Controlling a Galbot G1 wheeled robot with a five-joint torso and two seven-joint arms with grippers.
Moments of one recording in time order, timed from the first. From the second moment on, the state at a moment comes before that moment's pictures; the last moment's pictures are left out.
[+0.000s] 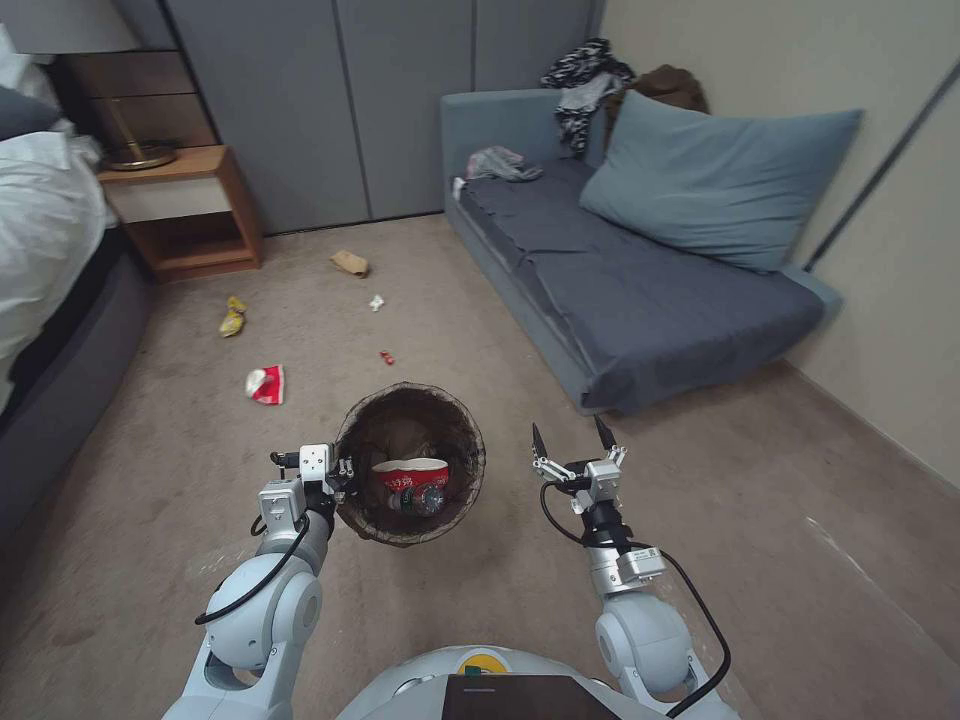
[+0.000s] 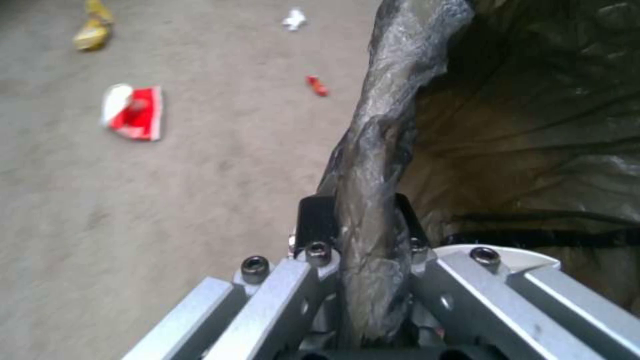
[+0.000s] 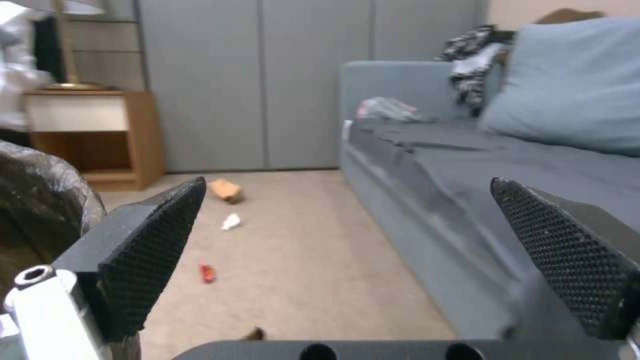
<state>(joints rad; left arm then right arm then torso) 1.57 -1.43 -0.53 -2.27 -0.26 0.61 -0.18 -1.58 1.42 0.38 1.97 0.05 0.33 0.03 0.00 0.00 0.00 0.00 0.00</state>
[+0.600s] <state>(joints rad) 1.57 -1.43 -0.53 -2.27 -0.26 0.61 -0.18 -1.57 1.42 0.38 1.97 0.05 0.33 0.03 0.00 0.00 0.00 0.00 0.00</state>
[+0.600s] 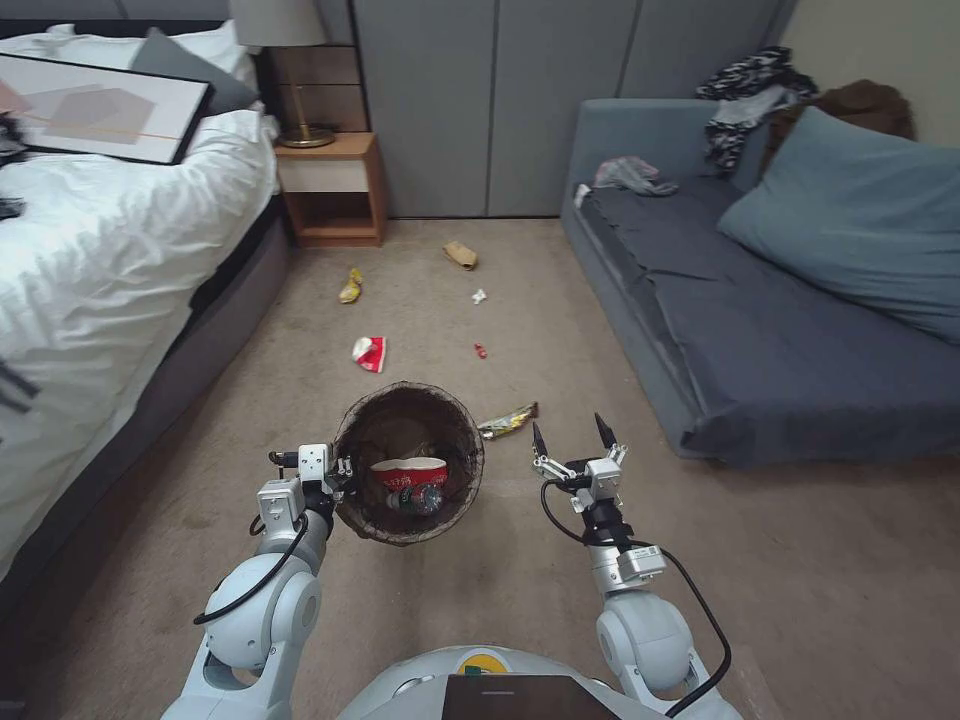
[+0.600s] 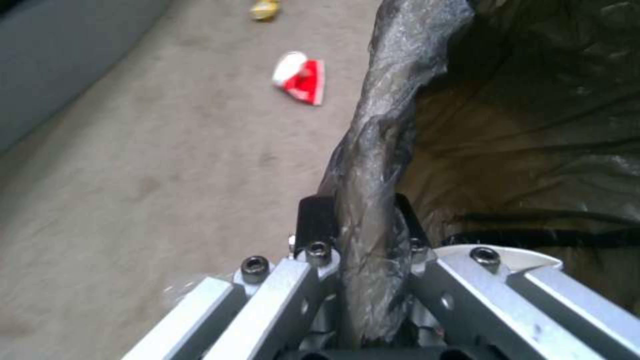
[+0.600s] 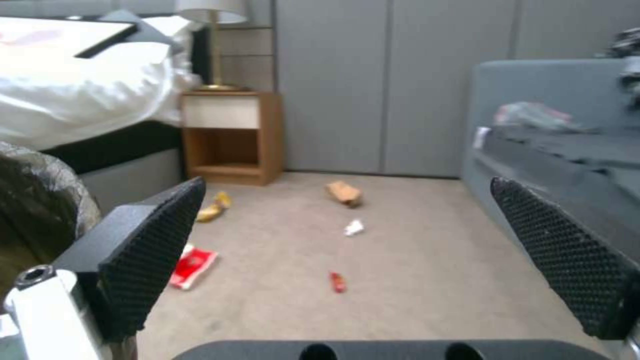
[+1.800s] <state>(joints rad) 1.57 -1.43 -0.53 -2.24 -0.24 0.54 -0.17 -1.58 1.43 0.41 1.96 0.05 0.34 0.06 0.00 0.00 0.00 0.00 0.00</state>
